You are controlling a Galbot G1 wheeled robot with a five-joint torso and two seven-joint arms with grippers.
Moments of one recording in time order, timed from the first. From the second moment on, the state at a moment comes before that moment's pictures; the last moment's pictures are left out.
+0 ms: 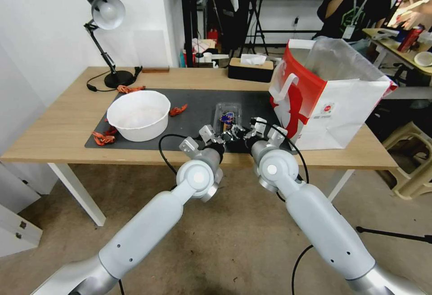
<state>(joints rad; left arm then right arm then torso) 0.69 -1.25 0.23 -1.71 -1.52 -0.08 -0.56 -0.74 1.22 -0.01 1.70 1.14 -0.31 0.57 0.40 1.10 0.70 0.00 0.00</state>
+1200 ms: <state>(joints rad) 1.14 -1.01 -0.13 -1.98 -0.63 -0.10 -0.32 -0.76 1.23 0.00 1.71 1.09 -0.31 0.56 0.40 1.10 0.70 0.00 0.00</state>
